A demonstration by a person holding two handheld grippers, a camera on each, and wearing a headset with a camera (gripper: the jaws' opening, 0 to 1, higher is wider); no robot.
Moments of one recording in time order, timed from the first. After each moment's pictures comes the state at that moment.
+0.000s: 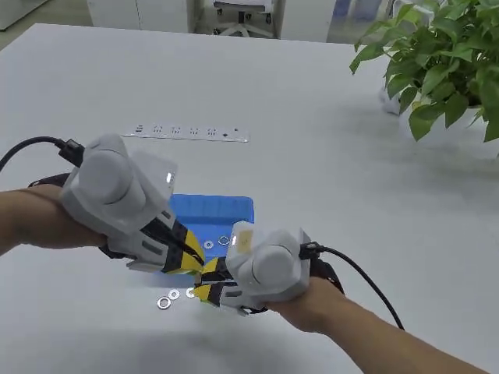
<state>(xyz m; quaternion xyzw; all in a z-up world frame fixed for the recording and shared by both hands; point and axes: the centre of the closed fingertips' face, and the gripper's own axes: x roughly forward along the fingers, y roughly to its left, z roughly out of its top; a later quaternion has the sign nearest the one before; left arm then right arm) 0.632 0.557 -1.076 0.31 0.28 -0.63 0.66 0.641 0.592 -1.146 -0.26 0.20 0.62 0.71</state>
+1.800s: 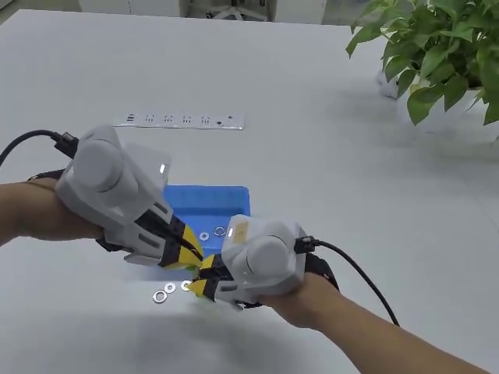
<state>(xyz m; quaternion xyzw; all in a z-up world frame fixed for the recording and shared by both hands) 0.636 0.554 -1.086 0.28 0.29 -0.65 0.65 0.642 0.593 -1.154 -0.23 0.23 0.61 0.72</state>
